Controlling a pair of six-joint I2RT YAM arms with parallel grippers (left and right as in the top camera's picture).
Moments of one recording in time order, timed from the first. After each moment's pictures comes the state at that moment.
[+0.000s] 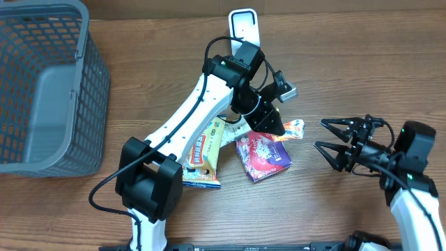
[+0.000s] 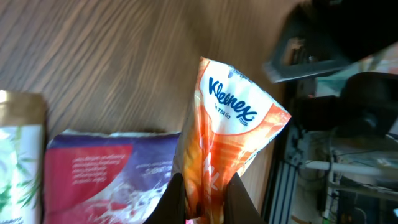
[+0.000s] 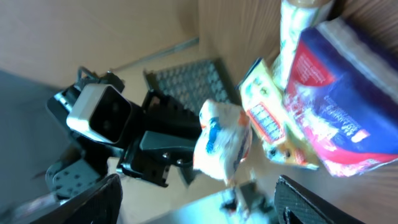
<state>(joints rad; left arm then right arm) -0.55 2.01 1.77 -1.14 0.78 0.40 -0.29 1.10 0.52 -0.14 -1.26 1.18</state>
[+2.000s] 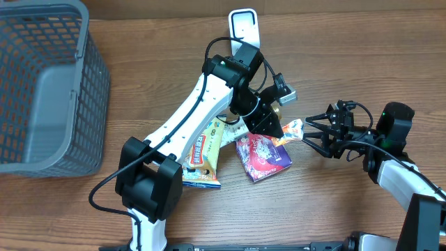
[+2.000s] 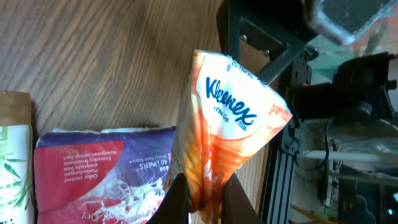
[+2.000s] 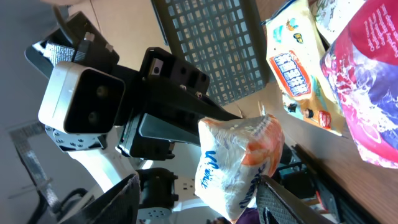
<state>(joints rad) -0.55 2.01 1.77 -1.19 0.78 0.47 -0.18 1.48 0.52 0.50 -1.54 1.39</state>
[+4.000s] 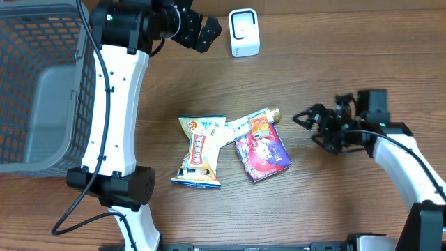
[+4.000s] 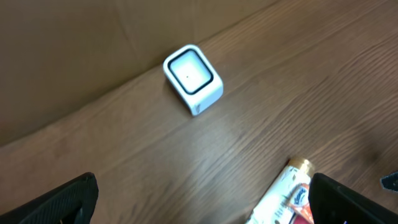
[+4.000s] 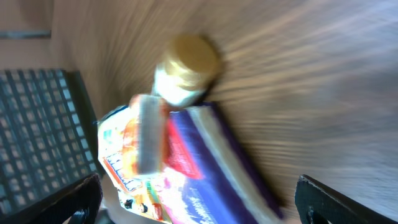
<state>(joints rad) -0.20 2.00 2.44 -1.25 0.27 0.24 -0.01 1.48 0.85 -0.49 -0.70 0.59</state>
